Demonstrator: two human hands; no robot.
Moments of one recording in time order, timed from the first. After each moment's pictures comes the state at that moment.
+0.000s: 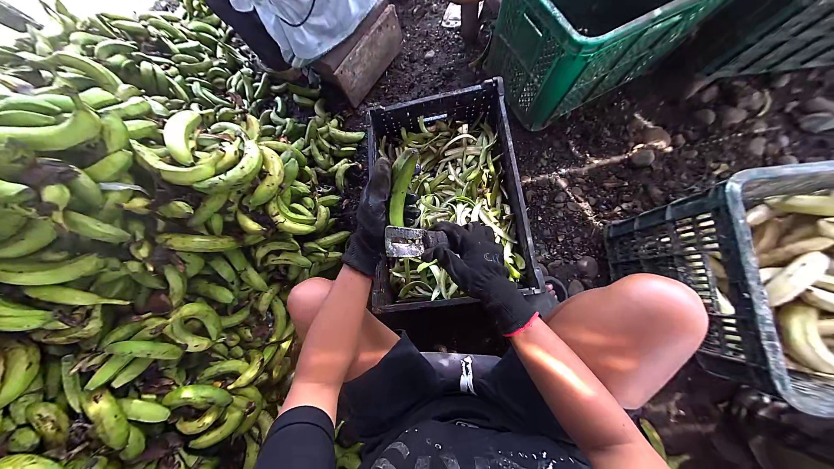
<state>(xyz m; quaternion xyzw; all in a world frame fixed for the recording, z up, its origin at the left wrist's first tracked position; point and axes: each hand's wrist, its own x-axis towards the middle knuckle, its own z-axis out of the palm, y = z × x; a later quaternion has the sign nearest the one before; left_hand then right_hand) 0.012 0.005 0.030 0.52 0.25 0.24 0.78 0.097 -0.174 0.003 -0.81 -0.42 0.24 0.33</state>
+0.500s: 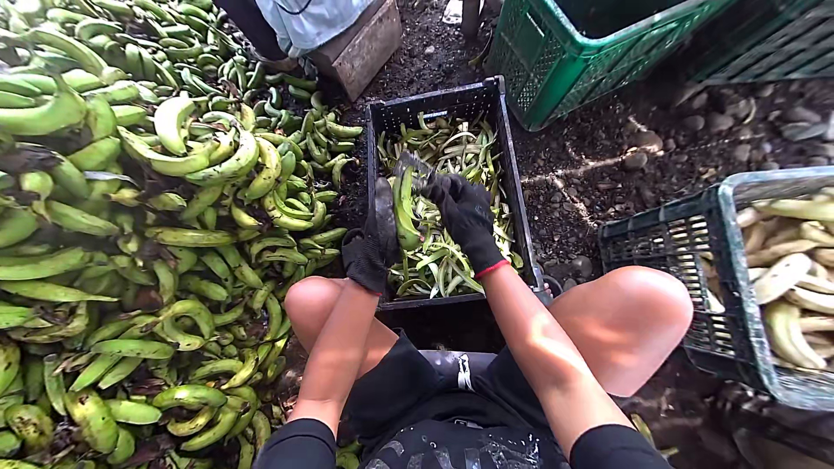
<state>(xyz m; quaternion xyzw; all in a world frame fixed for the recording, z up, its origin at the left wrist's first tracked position) 0.001 -0.018 0.027 0.50 0.37 0.22 0.75 0.134 -0.102 -0.003 -0.85 -0.29 0.22 0.38</state>
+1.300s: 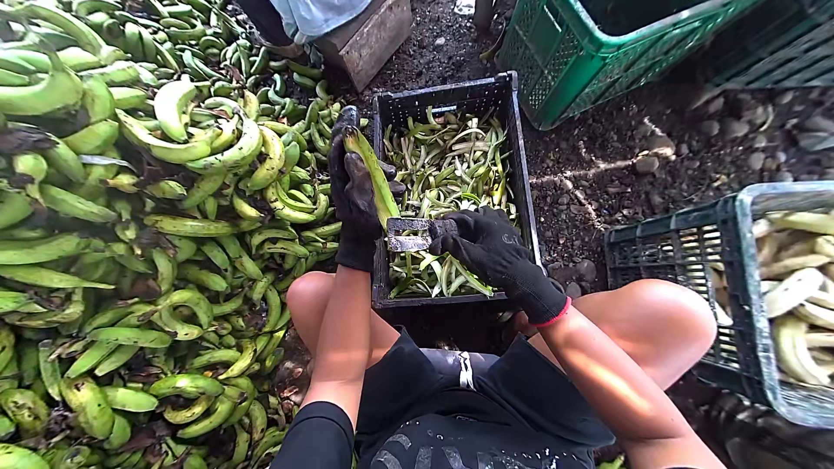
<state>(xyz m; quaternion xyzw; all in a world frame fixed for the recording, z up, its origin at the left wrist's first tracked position) -0.006 0.025 0.036 0.65 0.11 0.52 0.55 0.116 -0.161 0.043 -0.78 -0.47 0.28 0.30</state>
